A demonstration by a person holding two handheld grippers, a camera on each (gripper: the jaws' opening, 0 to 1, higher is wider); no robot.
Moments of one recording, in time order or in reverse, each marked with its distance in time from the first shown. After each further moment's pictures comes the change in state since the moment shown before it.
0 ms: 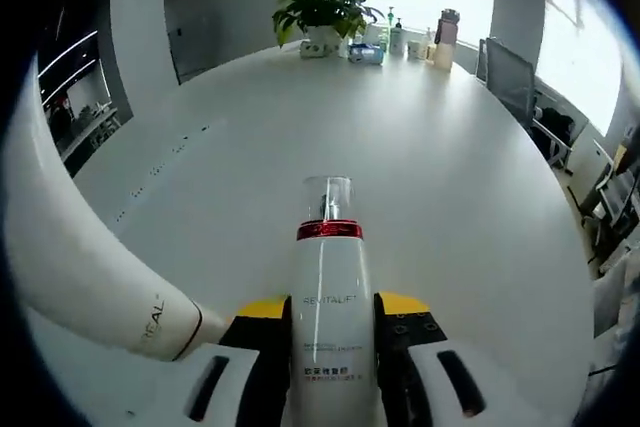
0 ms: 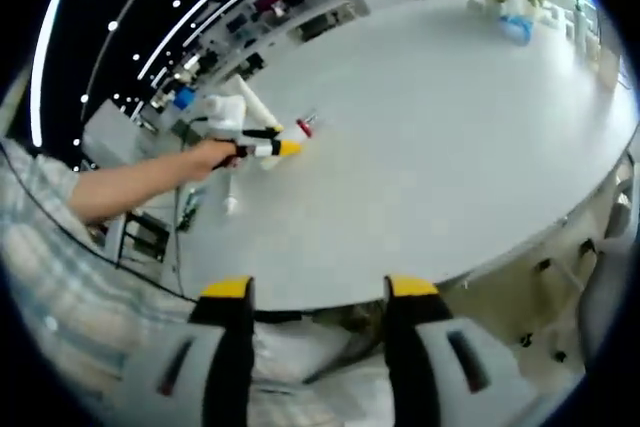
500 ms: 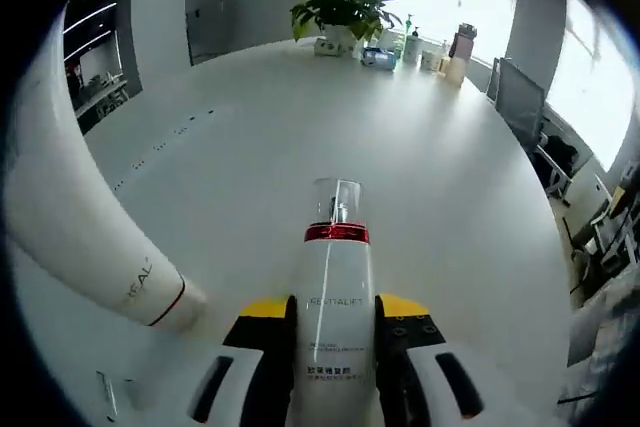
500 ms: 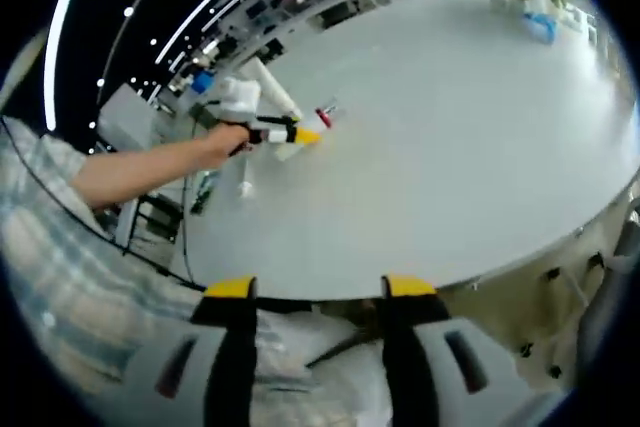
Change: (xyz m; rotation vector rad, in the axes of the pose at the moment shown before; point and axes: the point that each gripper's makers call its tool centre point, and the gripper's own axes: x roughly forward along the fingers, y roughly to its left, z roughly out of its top) left arm -0.009 -0.018 -0.006 -0.178 -0.009 -0.036; right arm 0.009 0.003 0.004 -0.061 0.064 0.087
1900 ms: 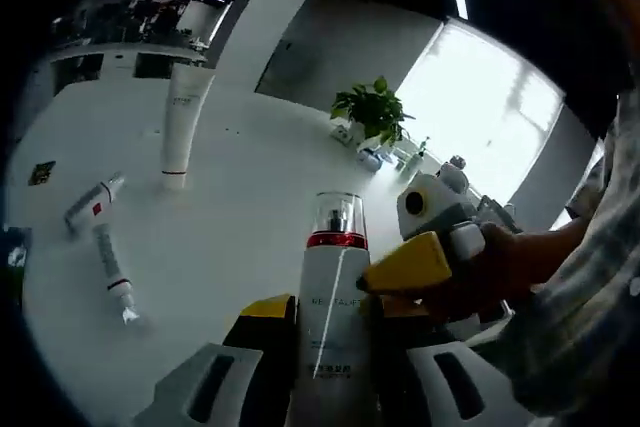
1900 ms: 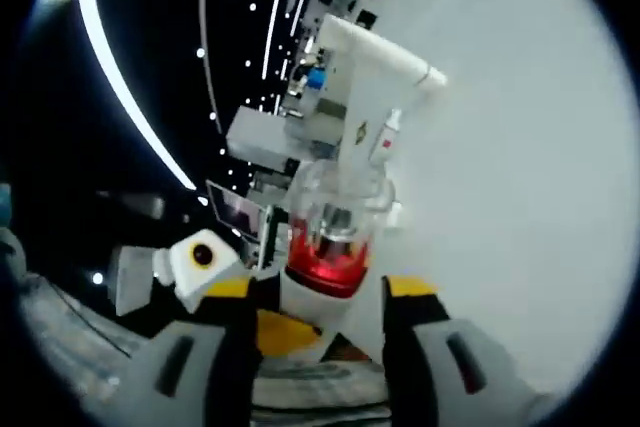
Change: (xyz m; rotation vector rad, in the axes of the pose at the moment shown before) left arm -0.153 -0.171 -0.043 -0.444 -0.356 -0.051; right arm 0.127 0.141 0.048 0.245 0.125 0.748
